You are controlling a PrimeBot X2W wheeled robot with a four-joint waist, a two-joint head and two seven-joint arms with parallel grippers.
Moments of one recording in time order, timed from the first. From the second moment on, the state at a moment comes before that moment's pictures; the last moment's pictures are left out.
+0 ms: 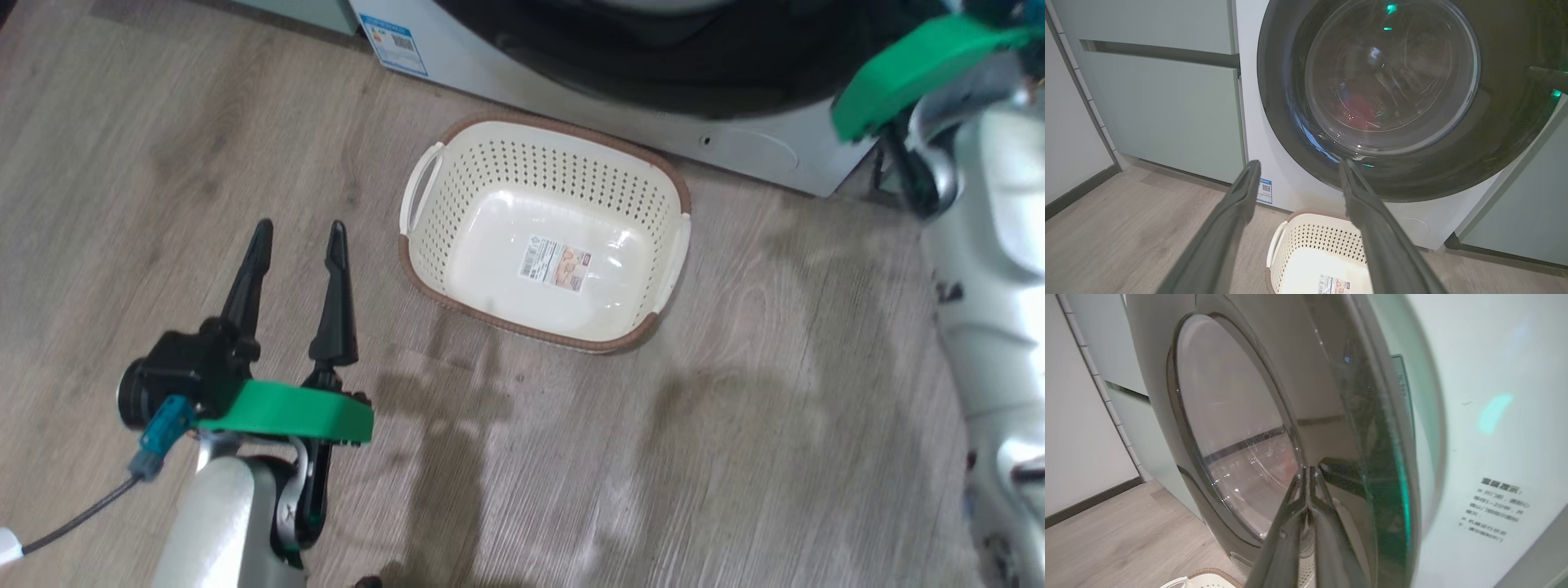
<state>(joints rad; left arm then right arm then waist) -0.17 0.05 -0.15 0.00 -0.26 0.04 -0.25 -0.92 -0.17 0.09 0.67 0.14 0.13 -0.13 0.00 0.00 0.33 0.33</state>
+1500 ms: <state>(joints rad) -0.18 0.06 -0.13 0.08 -0.24 0.01 -0.25 -0.73 -0.13 0.16 0.64 0.26 0.13 -0.25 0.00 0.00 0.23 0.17</state>
